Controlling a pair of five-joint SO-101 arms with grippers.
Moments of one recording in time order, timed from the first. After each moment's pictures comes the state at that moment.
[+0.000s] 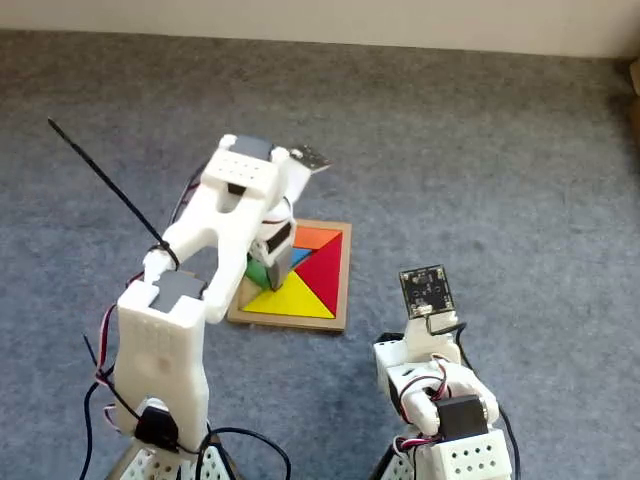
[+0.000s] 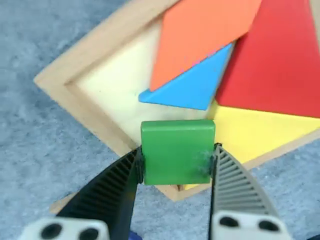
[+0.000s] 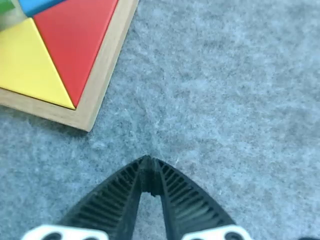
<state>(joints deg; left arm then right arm) 10.7 30.8 -11.5 91.2 -15.7 -17.8 -100.0 96.0 64.7 3.1</state>
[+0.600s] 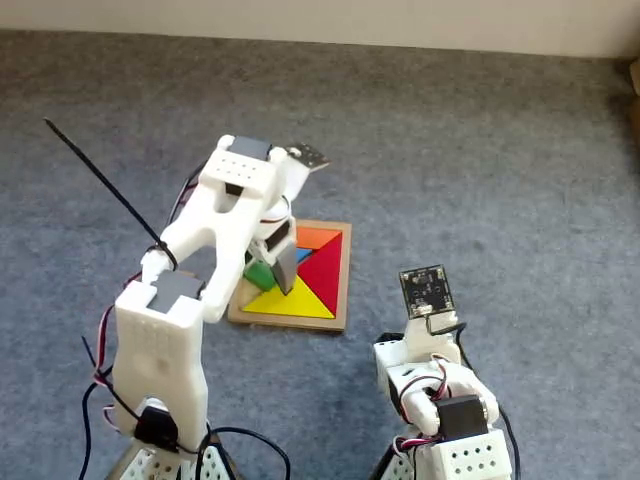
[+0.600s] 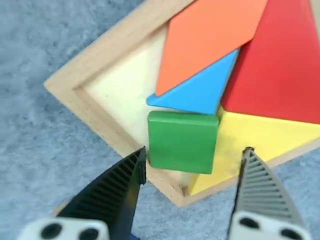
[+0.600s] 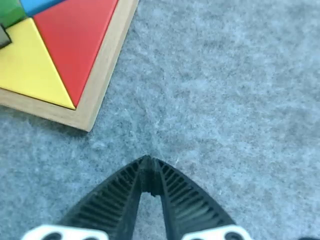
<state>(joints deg) 10.0 30.8 -11.6 89.9 -16.0 -17.8 -100.0 96.0 64.7 3.1</state>
